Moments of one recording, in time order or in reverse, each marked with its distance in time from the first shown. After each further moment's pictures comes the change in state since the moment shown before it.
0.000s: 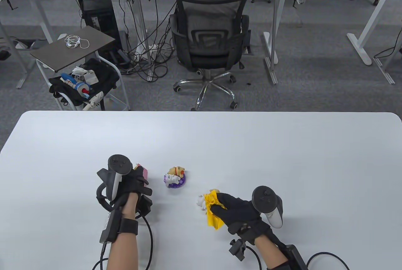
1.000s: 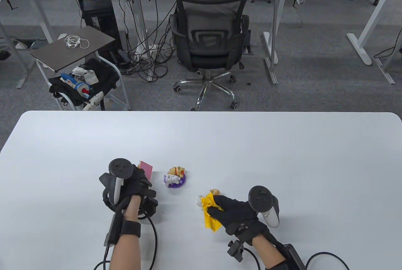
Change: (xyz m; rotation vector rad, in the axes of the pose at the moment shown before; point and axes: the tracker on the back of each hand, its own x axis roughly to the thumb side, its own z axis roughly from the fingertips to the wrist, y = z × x) left_hand 0.009 -0.013 0.010 -0.031 -0.114 0.211; right_hand -0.004 0.011 -0.004 0.052 0.022 -0.019
